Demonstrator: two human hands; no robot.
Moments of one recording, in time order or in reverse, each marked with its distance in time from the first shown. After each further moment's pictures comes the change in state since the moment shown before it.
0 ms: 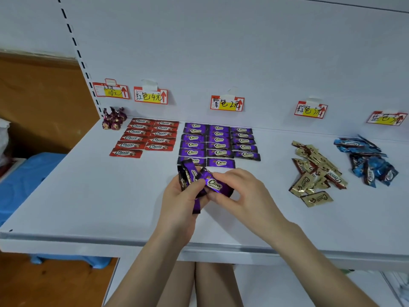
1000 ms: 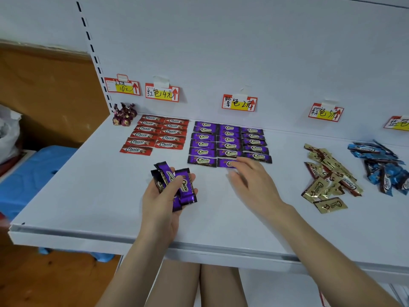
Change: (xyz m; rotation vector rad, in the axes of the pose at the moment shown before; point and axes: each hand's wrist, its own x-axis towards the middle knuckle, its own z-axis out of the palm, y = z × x) left_hand 0.010 0.009 -0.044 -0.100 0.240 0.041; right_hand 0.033 0.058 0.029 -0.224 0.089 0.125
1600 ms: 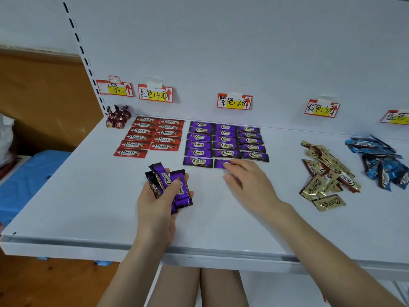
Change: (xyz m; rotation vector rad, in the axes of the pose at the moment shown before) left_hand 0.001 -0.003 0.001 0.114 0.012 0.066; right_hand 0.002 0.002 0.001 -0.097 -0.073 -0.031
